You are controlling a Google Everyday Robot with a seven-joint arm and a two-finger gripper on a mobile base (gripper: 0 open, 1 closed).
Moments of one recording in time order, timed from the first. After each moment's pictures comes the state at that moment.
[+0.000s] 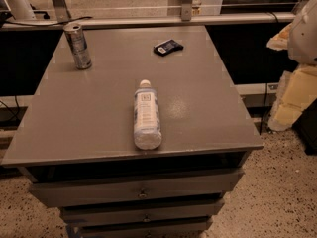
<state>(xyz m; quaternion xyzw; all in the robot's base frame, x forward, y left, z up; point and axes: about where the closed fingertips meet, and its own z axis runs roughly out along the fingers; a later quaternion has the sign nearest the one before) 0.438 -0.216 0.977 -0.60 0.78 -0.04 0.16</state>
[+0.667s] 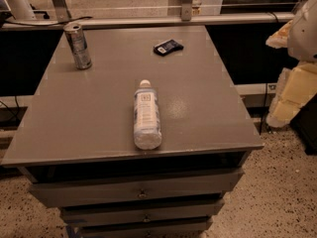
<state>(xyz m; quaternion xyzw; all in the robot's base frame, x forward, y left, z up) 0.445 -0.216 0.978 -0.60 0.78 -0.03 0.17</state>
